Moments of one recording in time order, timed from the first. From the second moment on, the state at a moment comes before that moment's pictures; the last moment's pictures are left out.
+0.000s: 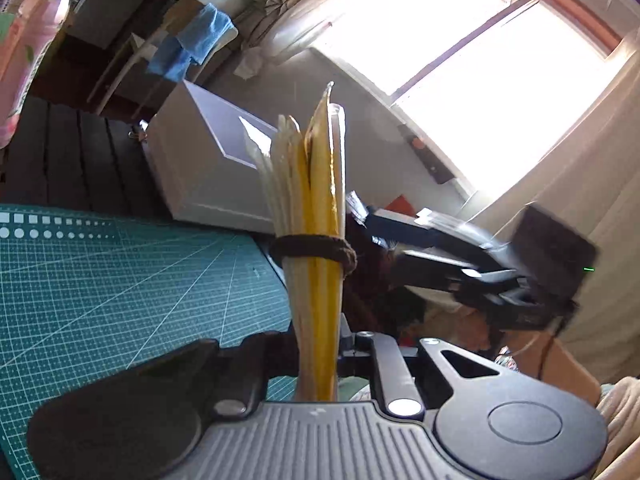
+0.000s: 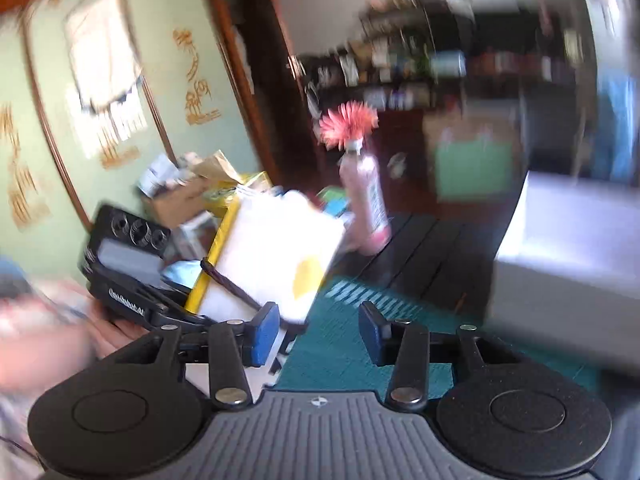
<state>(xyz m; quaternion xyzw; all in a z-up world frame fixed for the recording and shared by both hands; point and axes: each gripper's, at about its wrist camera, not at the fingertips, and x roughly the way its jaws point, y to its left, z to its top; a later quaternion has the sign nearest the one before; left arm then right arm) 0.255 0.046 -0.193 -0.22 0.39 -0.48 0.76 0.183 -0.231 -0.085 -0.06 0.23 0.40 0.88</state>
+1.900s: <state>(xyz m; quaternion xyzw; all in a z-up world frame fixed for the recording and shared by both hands) 0.274 0.060 -0.206 -0.35 0.37 -0.54 0.67 0.207 -0.328 -0.168 0.43 0.23 0.43 0.76</state>
